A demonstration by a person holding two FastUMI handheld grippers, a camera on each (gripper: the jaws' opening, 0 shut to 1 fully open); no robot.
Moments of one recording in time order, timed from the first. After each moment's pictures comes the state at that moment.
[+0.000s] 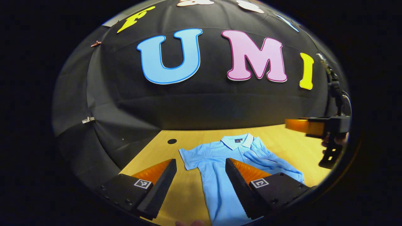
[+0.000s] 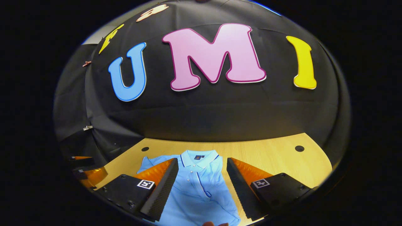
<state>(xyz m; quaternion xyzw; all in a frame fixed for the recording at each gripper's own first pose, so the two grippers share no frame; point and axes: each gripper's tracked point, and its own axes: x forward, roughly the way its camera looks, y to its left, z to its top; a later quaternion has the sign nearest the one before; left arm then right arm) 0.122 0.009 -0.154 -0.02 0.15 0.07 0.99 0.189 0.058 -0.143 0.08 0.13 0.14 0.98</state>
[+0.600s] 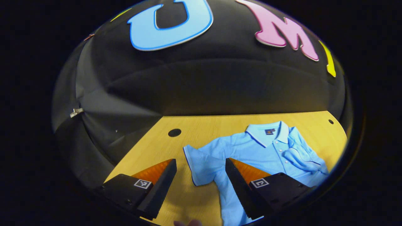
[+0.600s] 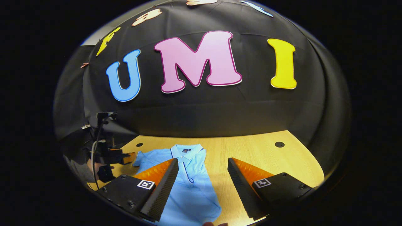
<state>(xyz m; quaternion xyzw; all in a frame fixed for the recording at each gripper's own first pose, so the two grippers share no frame) 0.270 0.074 -0.258 -0.02 0.24 0.12 0.96 0.133 -0.005 -0.146 0.07 0.15 0.11 0.98</state>
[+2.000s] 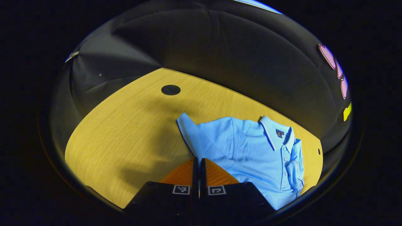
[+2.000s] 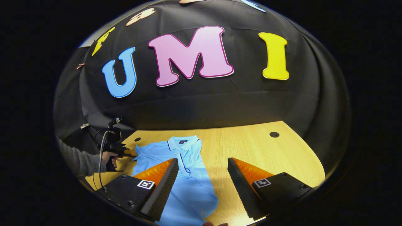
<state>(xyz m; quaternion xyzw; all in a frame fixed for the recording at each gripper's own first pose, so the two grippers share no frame) 0.291 0.072 -0.326 -0.22 0.35 0.08 0.91 0.114 -0.021 -0.160 0.07 0.17 0.10 0.98</state>
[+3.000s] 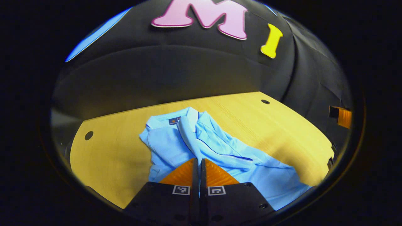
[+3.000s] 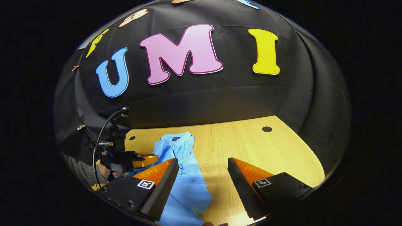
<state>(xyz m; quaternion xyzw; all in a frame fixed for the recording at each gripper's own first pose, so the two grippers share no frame) 0.240 -0.159 -0.273 0.01 0.28 -0.22 0.94 0.105 -0.046 -0.175 0.09 0.19 0.07 0.98</state>
